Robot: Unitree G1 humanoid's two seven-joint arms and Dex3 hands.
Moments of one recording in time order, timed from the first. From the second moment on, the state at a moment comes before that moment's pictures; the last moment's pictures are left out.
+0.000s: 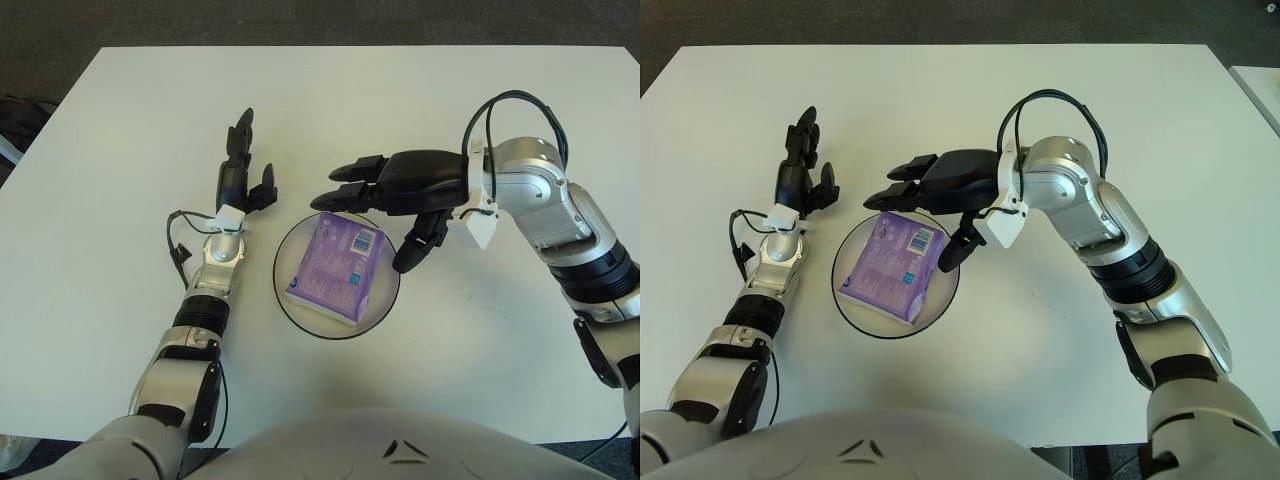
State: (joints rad) left arm -0.37 0.16 0.00 0.63 0.13 -0.72 0.18; right arm -0.70 -0.62 0.39 -0.29 -0.25 -0.30 1.03
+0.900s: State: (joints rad) left arm -0.24 0.15 0.00 0.42 0.13 -0.46 0.16; right arm -0.55 -0.41 0.19 -0.19 -0.21 -0.17 0.62
